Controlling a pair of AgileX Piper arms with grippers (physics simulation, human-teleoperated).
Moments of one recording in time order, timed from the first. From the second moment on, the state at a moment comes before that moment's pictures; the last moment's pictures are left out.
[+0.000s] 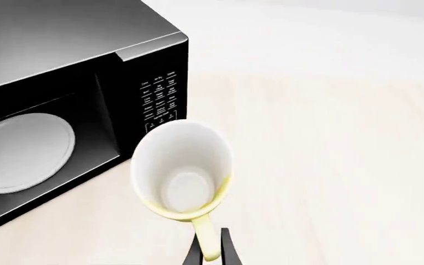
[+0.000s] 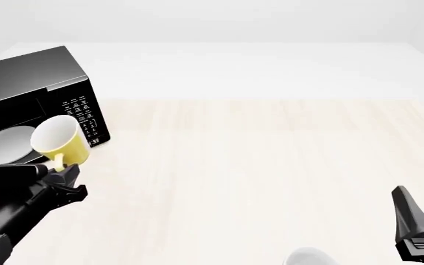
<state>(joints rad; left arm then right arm) -0.08 1.12 -0.16 -0.54 -0.10 0.00 0.01 -0.01 0.00 0.00</state>
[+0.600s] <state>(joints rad) 0.08 1.19 -0.18 -0.60 -0.07 0.00 0.01 -0.01 0.00 0.00</state>
